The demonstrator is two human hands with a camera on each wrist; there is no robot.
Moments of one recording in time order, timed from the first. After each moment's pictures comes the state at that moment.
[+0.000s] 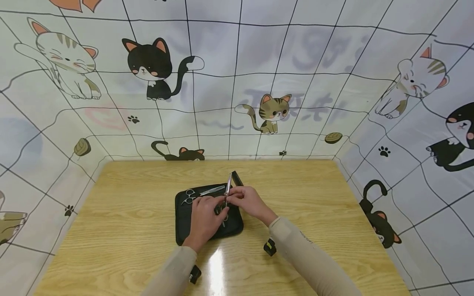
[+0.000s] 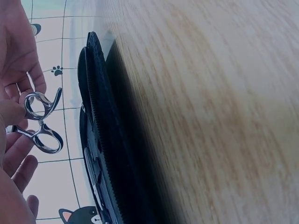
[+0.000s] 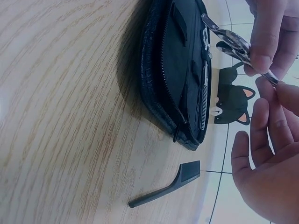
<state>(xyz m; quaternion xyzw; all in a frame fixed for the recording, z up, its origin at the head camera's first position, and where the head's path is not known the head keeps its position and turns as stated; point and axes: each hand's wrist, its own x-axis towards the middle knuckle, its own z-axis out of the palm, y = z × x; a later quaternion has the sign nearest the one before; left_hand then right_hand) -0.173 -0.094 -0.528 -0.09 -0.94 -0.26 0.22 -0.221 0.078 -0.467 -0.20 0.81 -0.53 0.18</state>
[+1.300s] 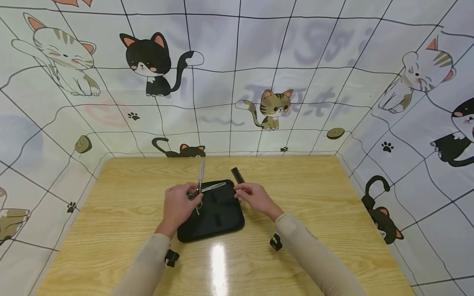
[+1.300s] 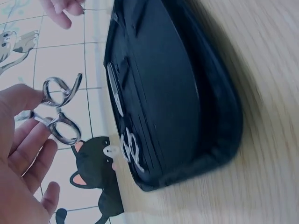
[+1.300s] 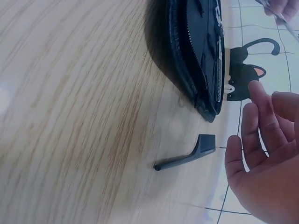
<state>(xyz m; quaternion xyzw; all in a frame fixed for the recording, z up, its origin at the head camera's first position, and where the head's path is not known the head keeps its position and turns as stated) -0.185 -0.168 -0.496 -0.03 -0.95 -0.28 0.16 -0.244 0.102 -0.517 -0.21 0.83 -0.50 0.15</state>
